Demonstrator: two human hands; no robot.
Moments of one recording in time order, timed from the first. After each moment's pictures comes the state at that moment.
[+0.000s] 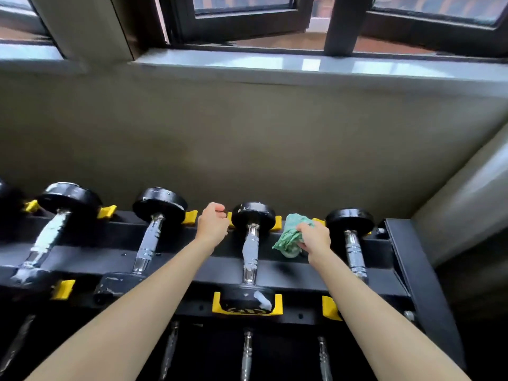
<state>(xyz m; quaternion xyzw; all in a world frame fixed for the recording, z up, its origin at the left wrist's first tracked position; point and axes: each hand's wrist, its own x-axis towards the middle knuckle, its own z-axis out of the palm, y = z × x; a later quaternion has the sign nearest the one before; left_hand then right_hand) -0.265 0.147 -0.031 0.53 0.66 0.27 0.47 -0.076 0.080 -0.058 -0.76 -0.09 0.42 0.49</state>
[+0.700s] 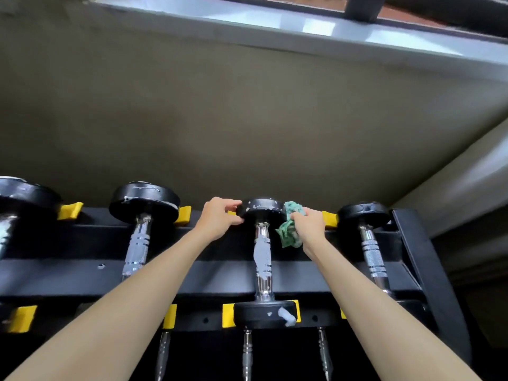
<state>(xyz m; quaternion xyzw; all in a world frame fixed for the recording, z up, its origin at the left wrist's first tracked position) -0.278 0.208 -0.072 0.68 0.53 0.15 0.48 -0.108 0.132 -0.076 -0.84 -0.17 0.32 0.41</state>
